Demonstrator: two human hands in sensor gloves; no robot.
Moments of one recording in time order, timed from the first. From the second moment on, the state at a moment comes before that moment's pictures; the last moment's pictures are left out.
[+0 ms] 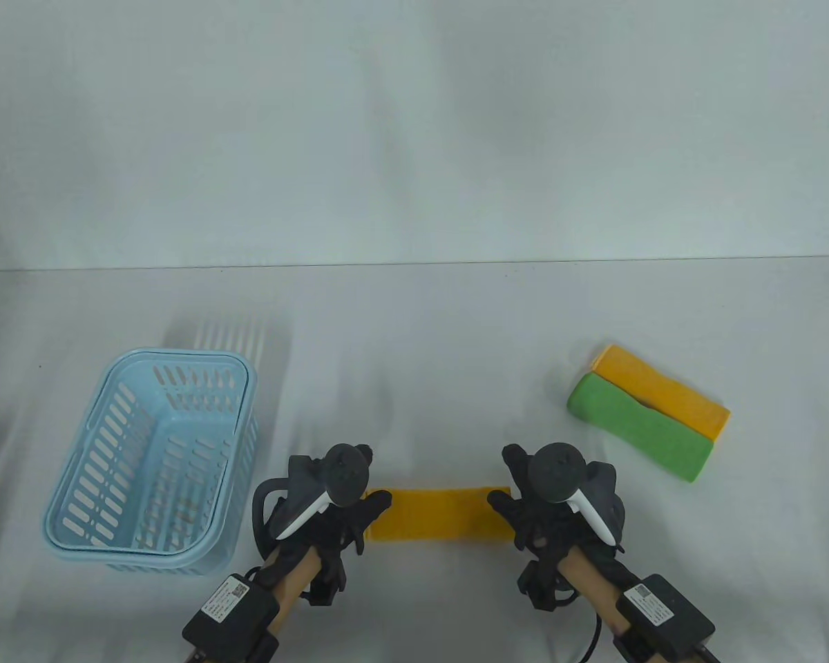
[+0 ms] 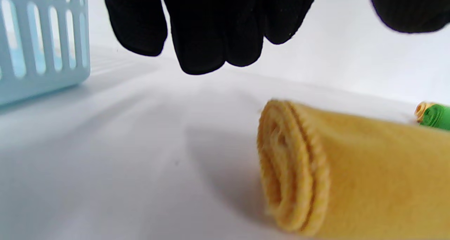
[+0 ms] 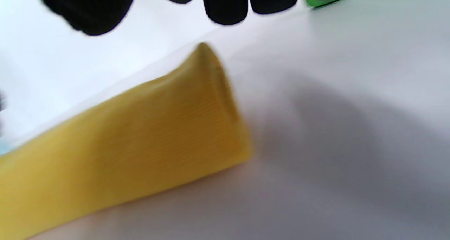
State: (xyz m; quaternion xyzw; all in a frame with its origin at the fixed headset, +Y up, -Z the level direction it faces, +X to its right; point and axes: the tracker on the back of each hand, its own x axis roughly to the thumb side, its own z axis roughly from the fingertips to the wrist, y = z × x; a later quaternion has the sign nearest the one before) left_hand -0.144 -0.704 -0.320 -0.08 -0.06 0.10 0.99; right_hand 0.150 -0.728 -0.314 0.02 0.11 0.96 0.26
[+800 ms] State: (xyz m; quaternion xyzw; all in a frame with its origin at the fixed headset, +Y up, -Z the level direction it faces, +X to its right) left_hand -0.151 -0.671 -0.307 0.00 -0.08 0.13 0.99; right_hand 0.040 -0.756 -0.325 0.13 0.16 0.98 -0.02
